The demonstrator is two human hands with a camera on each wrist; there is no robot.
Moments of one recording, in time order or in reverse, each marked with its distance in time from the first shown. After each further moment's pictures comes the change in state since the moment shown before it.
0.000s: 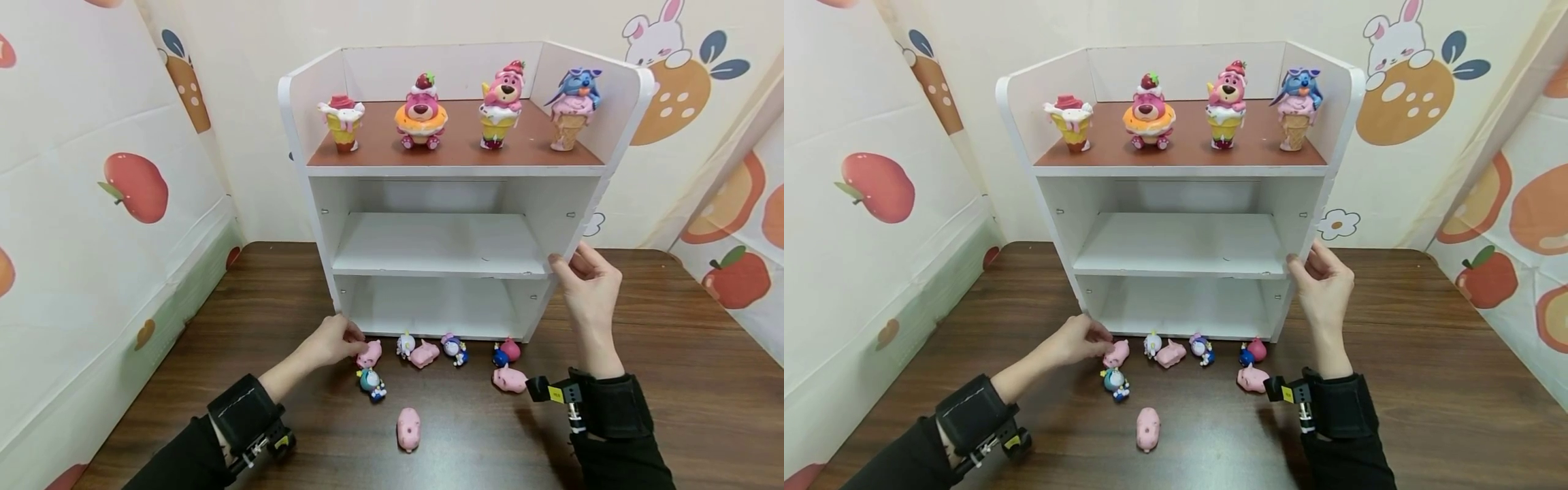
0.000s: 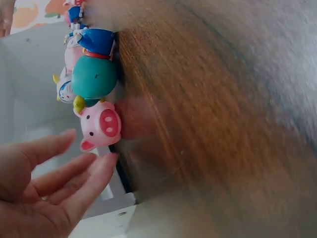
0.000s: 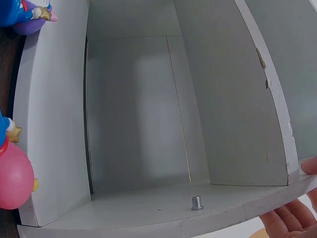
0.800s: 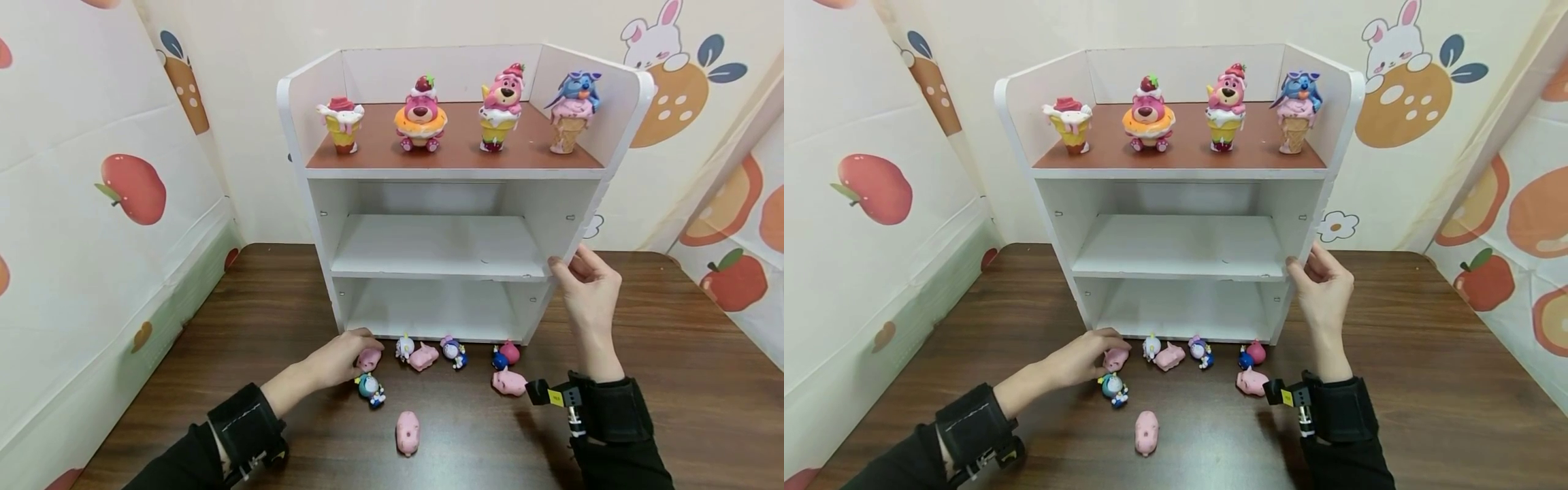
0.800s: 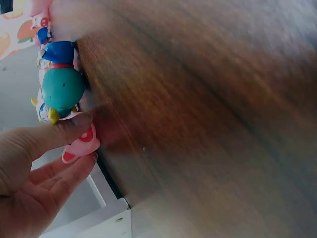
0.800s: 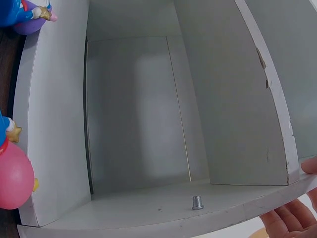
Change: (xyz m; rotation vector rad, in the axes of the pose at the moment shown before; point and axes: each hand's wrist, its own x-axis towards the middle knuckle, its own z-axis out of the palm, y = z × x) left_hand -0.004 0.000 0.013 0.343 -0.094 0.411; right_hand 0.000 -0.001 -0.001 -0.038 0.000 0.009
